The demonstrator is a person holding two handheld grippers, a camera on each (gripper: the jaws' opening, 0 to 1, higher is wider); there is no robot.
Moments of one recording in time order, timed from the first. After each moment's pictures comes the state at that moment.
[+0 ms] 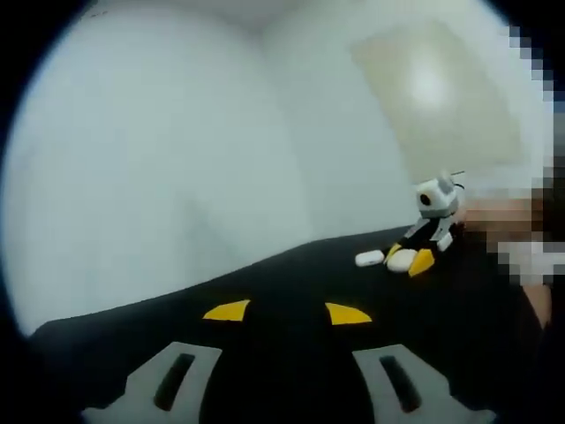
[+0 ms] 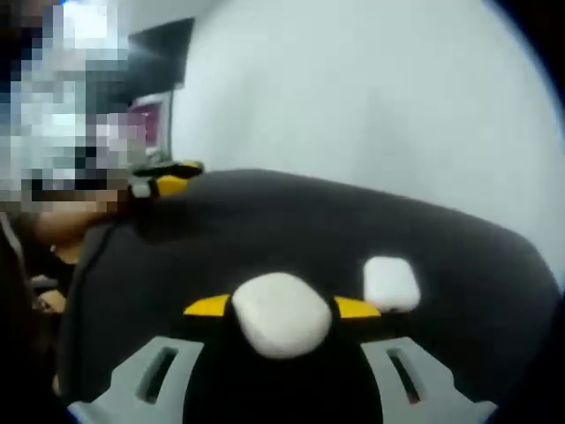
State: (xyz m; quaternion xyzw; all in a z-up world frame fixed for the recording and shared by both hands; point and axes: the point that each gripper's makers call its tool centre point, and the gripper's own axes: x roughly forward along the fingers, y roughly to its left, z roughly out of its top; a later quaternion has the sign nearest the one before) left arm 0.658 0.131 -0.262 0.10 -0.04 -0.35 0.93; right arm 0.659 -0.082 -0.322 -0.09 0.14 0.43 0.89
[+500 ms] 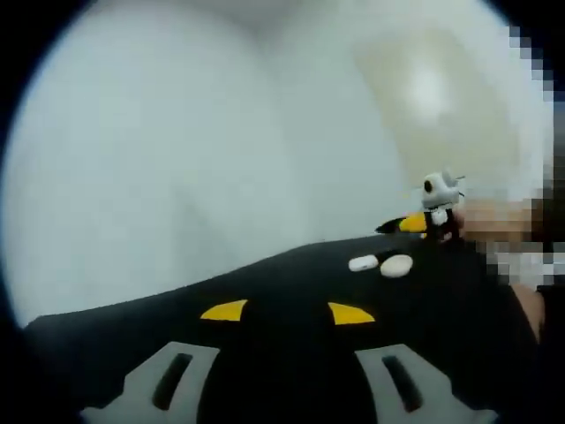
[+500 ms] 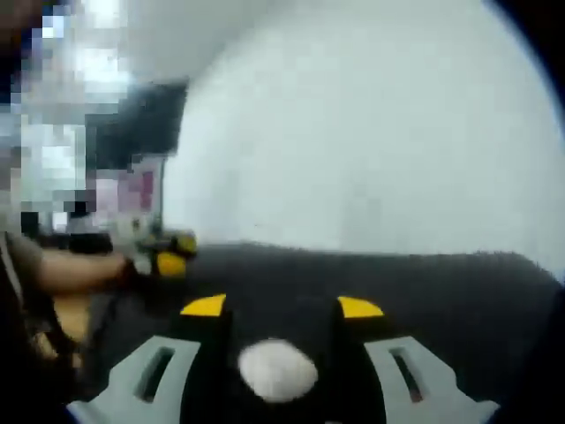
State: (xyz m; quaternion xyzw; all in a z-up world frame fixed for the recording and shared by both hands) left arm 0.655 0.132 -0.258 0.07 -0.05 -0.36 0.93; right arm 0.653 -0.109 -0.211 0.13 -0.05 0.40 0.91
